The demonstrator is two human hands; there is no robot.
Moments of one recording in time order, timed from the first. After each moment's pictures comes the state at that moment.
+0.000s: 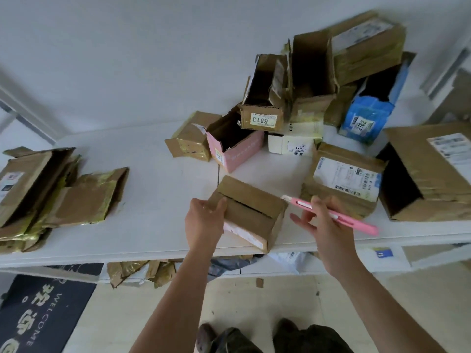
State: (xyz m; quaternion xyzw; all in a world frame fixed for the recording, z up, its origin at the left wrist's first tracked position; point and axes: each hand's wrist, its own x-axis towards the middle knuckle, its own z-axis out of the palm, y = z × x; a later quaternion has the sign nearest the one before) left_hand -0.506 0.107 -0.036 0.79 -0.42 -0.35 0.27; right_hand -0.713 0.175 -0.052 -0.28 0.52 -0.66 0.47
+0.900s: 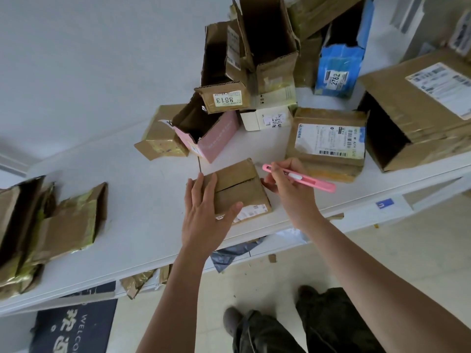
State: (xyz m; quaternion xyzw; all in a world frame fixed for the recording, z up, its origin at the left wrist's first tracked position) left_hand -0.505 0.110 -0.045 0.61 -0.76 -0.20 0.08; right_hand -0.690 0.137 -0.070 -0.30 0.55 -0.66 0.42
